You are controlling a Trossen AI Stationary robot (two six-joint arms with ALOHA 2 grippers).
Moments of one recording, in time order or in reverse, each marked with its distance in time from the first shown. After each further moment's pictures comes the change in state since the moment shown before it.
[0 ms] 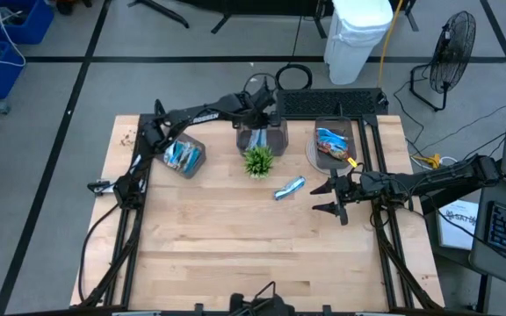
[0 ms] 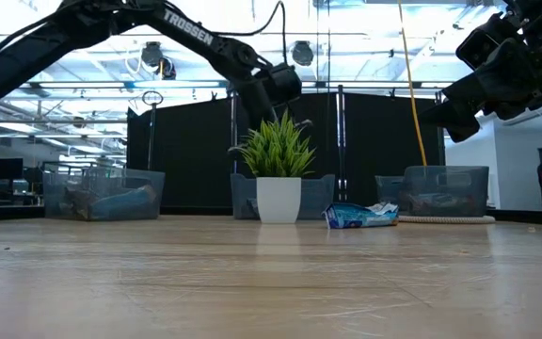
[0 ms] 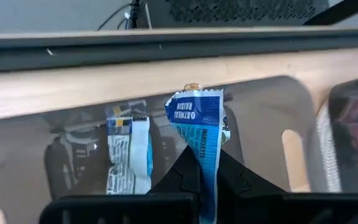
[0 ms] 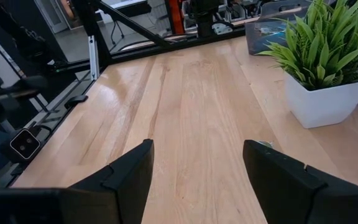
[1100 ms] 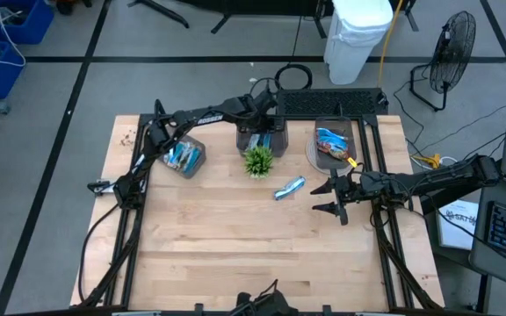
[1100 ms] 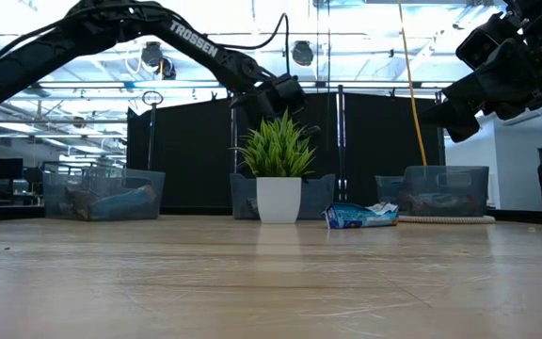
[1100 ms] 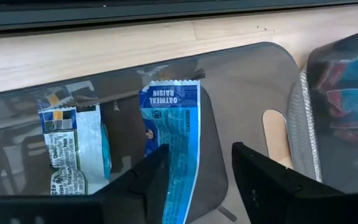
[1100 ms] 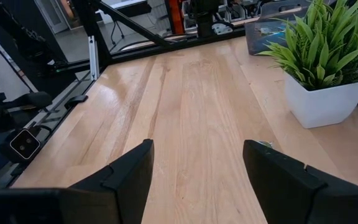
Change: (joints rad) left arm 0.007 0.057 0.000 0.083 0.169 0.040; right arm 0.000 0.000 0.000 0.000 0.000 0.000
